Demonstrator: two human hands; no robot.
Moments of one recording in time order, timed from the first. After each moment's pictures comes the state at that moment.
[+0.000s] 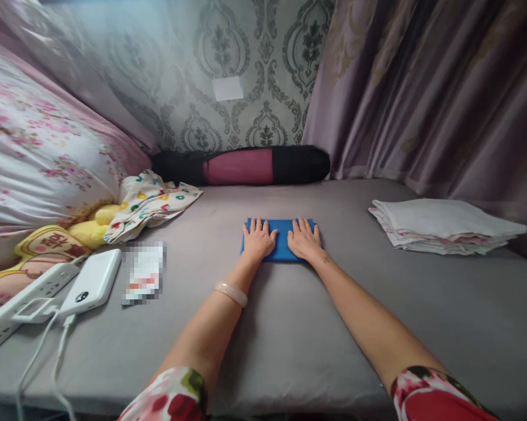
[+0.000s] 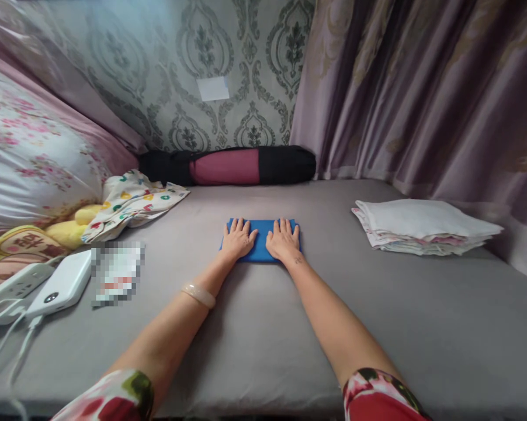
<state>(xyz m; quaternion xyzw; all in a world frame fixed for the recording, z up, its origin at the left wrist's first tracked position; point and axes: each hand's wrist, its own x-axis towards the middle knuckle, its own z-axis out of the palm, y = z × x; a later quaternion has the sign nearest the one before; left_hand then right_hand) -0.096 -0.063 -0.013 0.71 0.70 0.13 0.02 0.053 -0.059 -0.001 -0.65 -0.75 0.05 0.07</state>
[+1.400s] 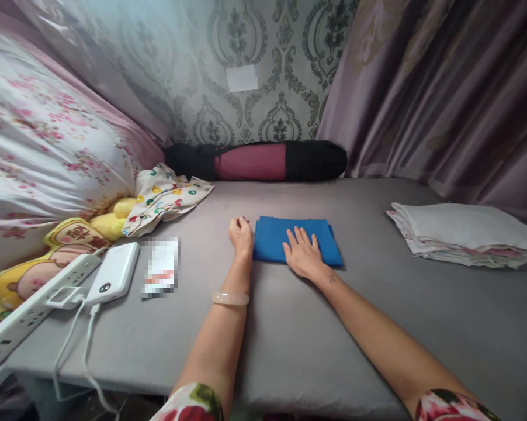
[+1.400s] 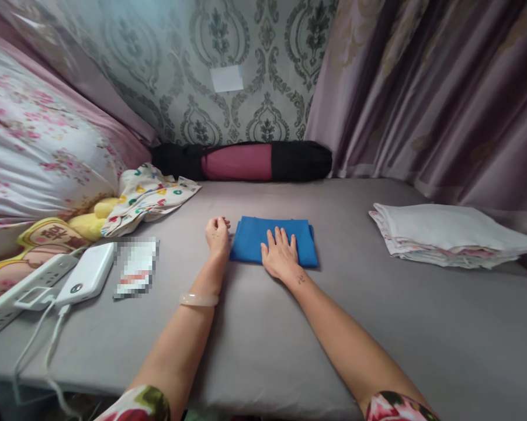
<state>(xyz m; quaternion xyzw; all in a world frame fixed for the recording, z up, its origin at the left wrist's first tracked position) -0.156 -0.060 -0.001 0.33 0.71 0.59 0.21 0.020 -0.099 0.005 -0.60 -0.80 0.07 0.05</state>
